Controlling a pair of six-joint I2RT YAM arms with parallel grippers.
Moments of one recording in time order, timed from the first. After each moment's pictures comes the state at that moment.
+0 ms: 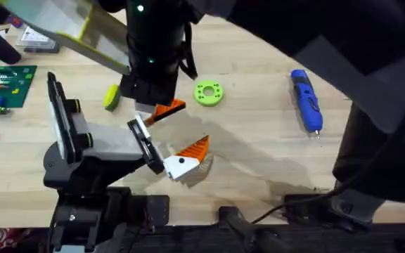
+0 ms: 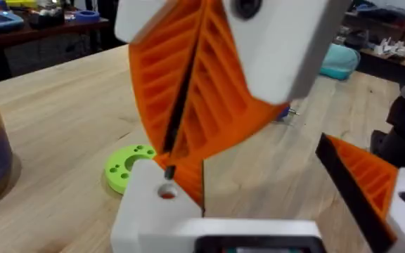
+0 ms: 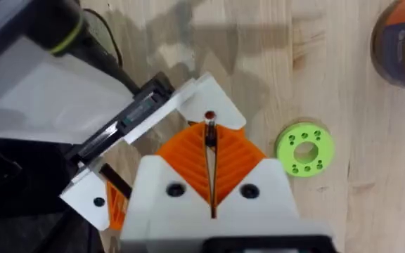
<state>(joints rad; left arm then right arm) -0.02 0.00 0.01 -0.09 1.00 -0.06 1.04 2.09 2.36 -1.56 -0.12 -0.37</state>
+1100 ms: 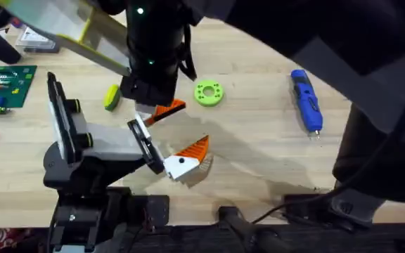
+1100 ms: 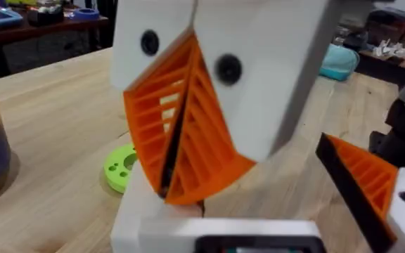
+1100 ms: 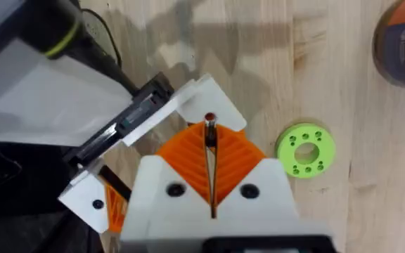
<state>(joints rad) -0.02 0.00 0.01 -0.09 1.00 -0.06 1.04 2.09 2.35 -1.55 -0.12 -0.37</state>
